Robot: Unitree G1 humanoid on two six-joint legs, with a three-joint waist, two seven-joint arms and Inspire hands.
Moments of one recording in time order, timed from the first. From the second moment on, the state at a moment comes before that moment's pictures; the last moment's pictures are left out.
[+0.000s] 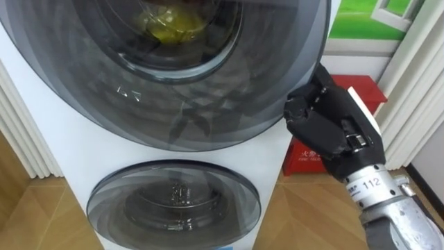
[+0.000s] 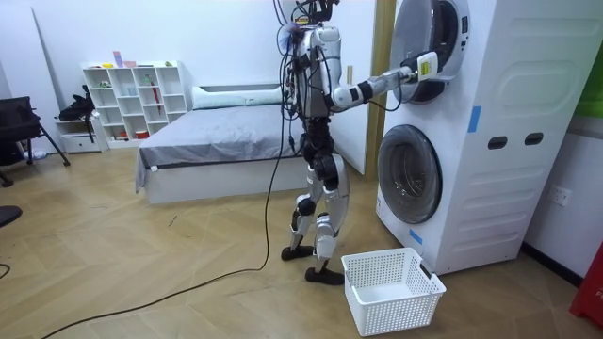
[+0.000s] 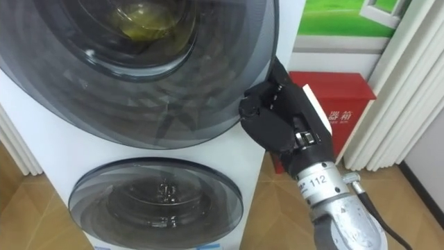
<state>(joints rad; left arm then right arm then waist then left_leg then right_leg) 0.23 0.26 -0.09 1.01 0.27 0.00 0.23 -0.06 -0.32 0.09 -0.33 0.43 0.02 0.08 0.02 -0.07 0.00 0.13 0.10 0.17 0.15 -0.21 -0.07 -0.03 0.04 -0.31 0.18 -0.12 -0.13</state>
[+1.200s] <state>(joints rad) 0.09 0.22 -0.14 1.08 0.23 -0.01 0.21 -0.01 -0.32 0.13 -0.45 0.43 0.02 0.39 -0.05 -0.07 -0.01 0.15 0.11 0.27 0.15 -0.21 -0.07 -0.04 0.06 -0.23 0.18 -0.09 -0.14</state>
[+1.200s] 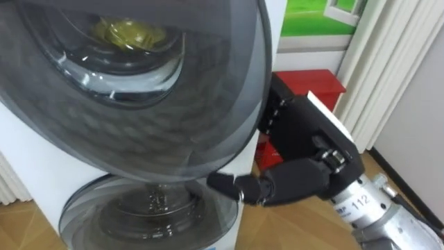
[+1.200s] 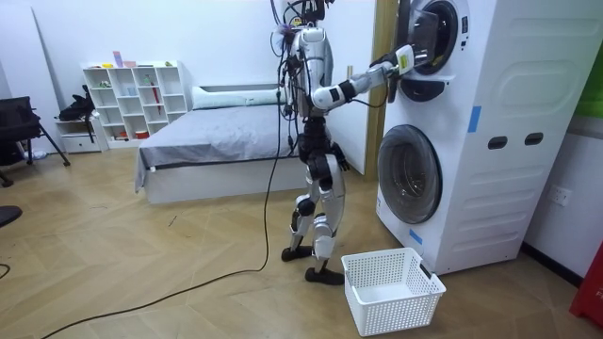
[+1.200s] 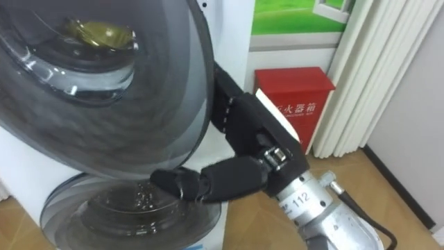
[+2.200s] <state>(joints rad) 0.14 0.27 -0.08 1.07 0.23 -0.05 0.18 -0.18 -0.40 0.14 -0.56 0.35 0.09 0.46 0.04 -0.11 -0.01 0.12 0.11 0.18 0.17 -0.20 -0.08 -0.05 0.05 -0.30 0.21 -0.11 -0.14</state>
